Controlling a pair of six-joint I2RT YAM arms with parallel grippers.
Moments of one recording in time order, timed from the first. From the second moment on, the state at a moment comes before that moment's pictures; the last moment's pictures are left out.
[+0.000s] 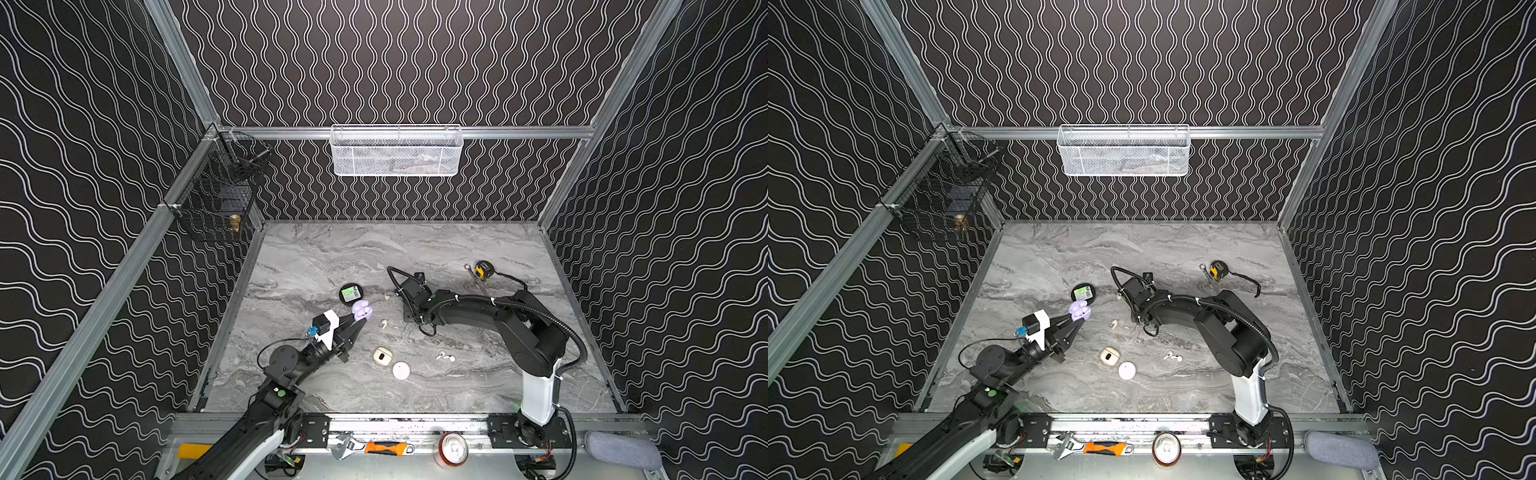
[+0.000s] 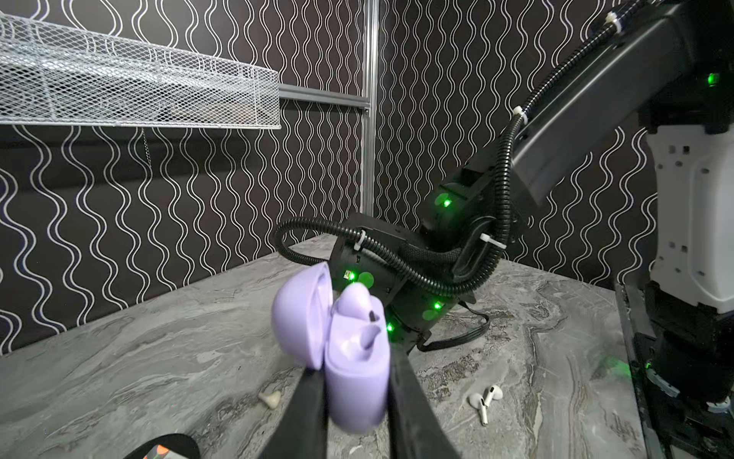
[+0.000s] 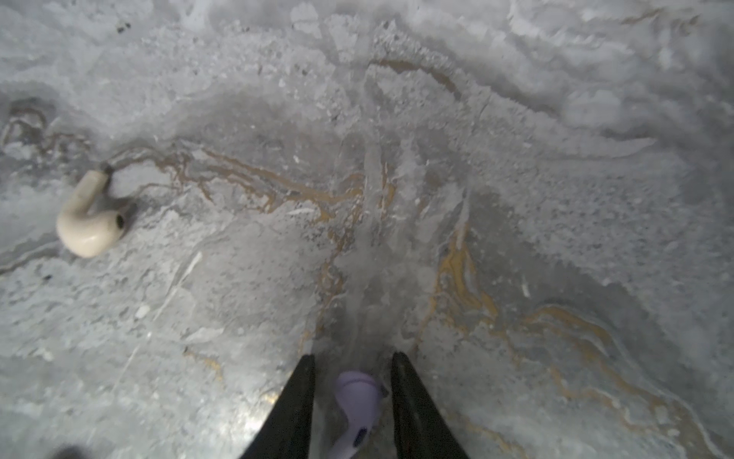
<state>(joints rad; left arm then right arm) -0.52 0.52 0.06 0.63 0.34 -0.07 0.81 1.96 1.19 -0.37 0.38 0.69</state>
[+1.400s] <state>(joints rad) -0.52 0.54 0.07 0.60 0.32 -0.07 0.85 1.94 1.15 -0.35 0.43 0.71</state>
